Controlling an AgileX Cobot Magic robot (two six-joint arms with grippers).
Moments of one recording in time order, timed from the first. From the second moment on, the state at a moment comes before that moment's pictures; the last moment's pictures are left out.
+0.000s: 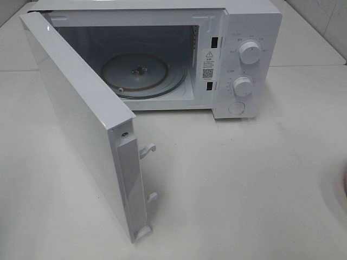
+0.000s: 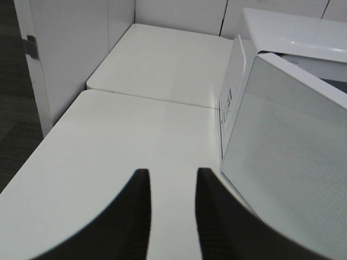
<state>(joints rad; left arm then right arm) 0.08 0.17 -0.44 -0.01 0.61 -0.09 0.11 0.00 -0.50 -0.16 0.98 0.26</state>
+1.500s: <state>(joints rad) 0.00 1.37 -0.27 0.51 -0.88 -0.36 0.11 0.00 -0.50 -0.16 0.98 0.26</state>
